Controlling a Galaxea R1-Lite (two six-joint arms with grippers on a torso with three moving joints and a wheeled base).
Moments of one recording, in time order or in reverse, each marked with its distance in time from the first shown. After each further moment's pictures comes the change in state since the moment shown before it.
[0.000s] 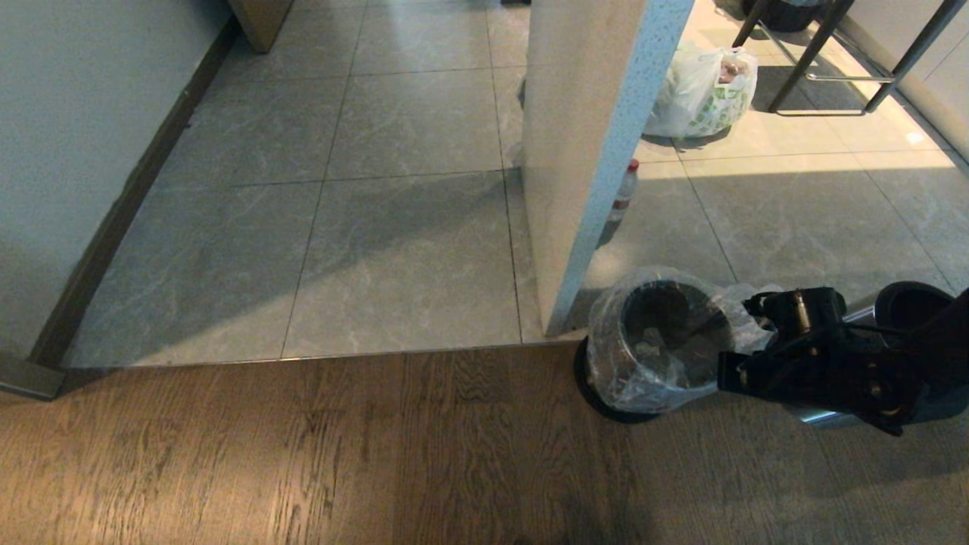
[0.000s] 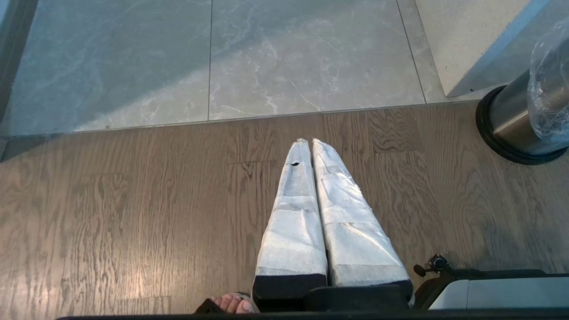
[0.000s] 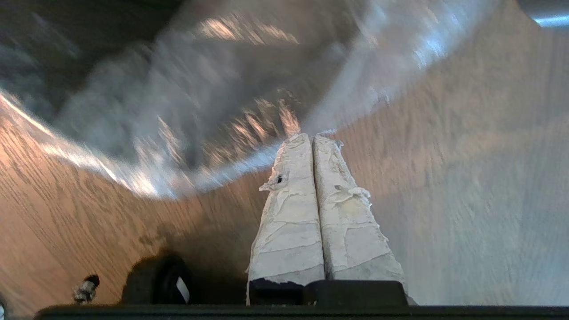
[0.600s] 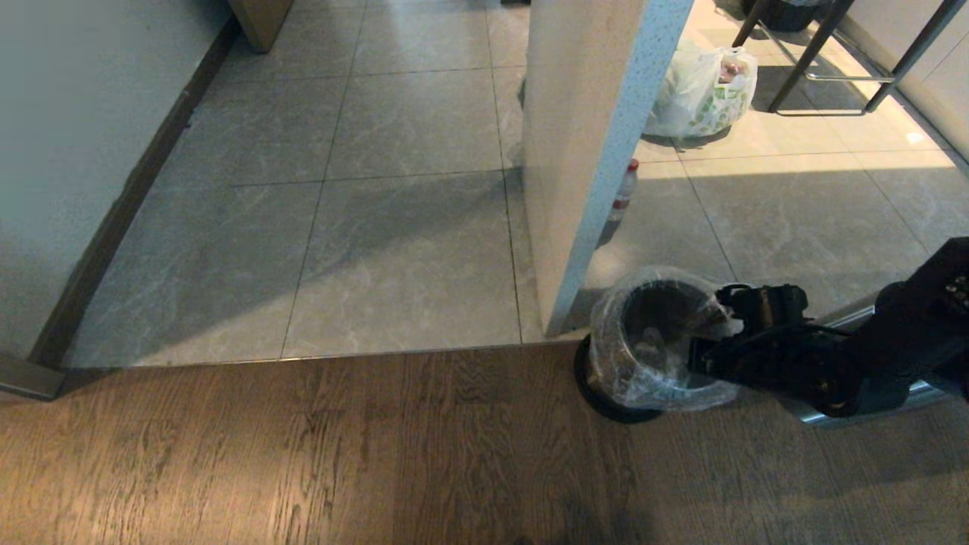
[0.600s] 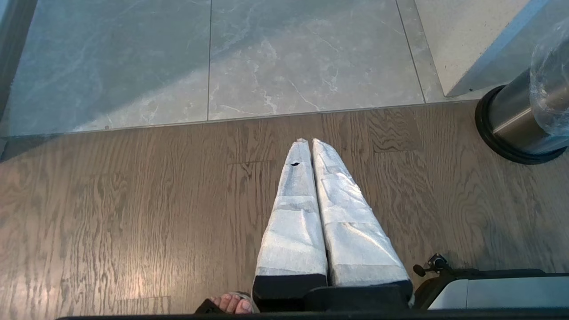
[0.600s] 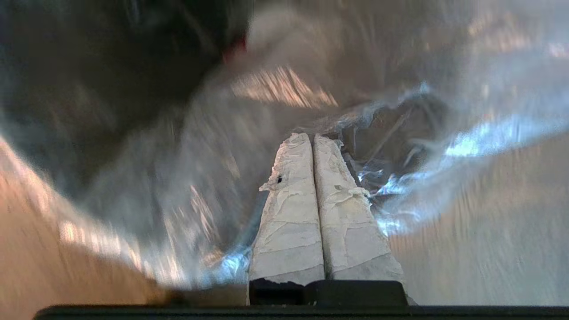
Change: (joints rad) left arm 0.000 0.000 0.000 0.000 0.000 0.000; right arm 0.031 0.140 -0.100 -0.159 -0.009 -0.003
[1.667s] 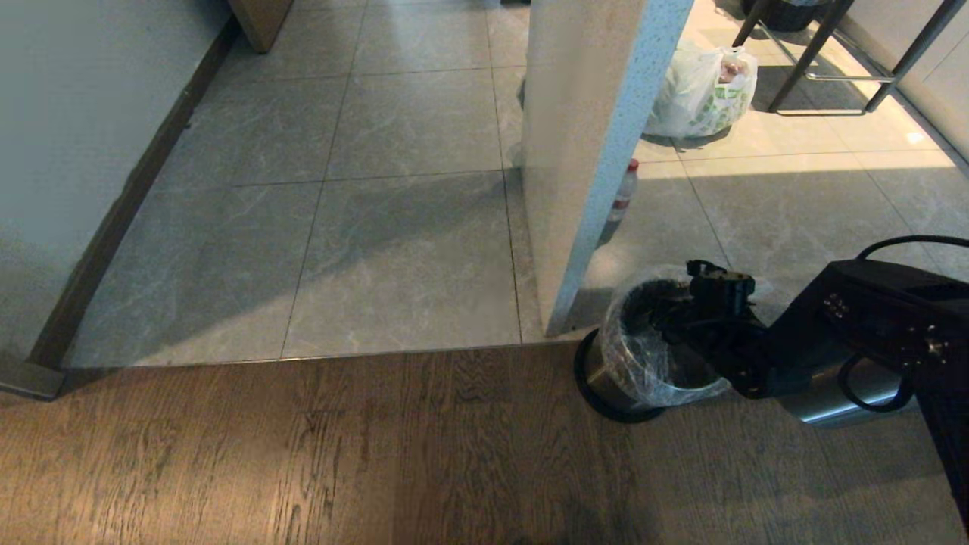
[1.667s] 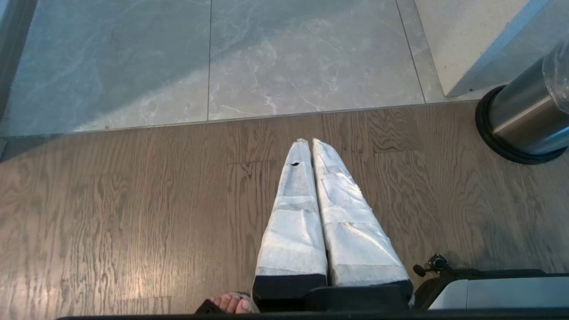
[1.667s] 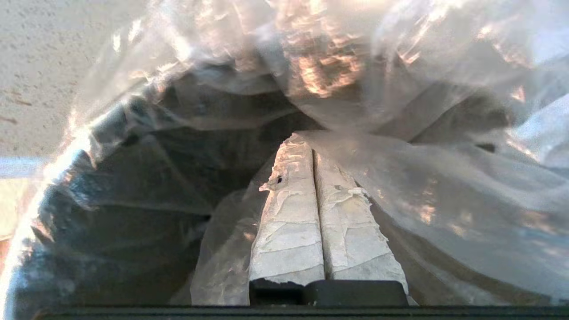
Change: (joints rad) left arm 0.000 0.000 0.000 -0.001 0.000 0.000; right arm 0.034 0.287 -0.325 -0.301 -0.084 0.044
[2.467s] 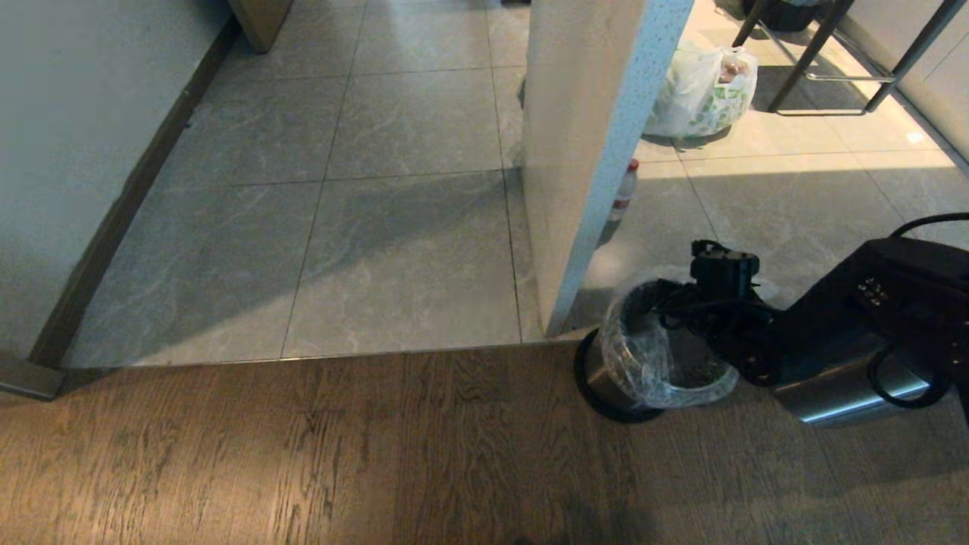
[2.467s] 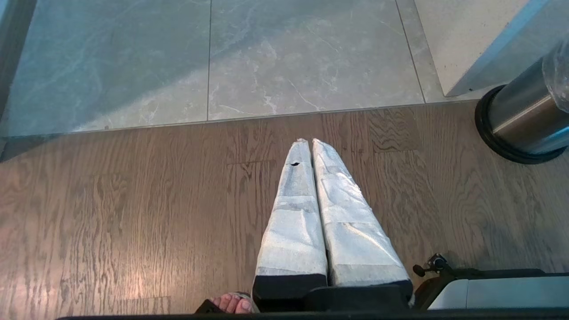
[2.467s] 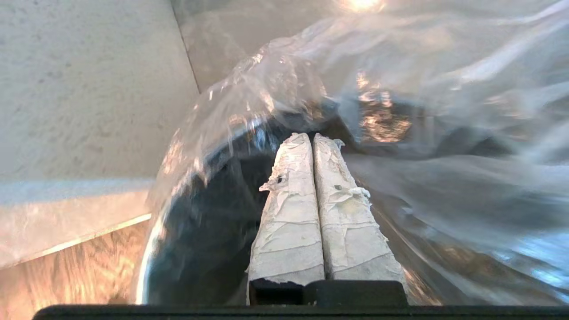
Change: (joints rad) left arm 0.000 0.000 0.000 0.000 0.000 0.000; right arm 0.047 -0.145 0.053 0.077 -0.077 0.047
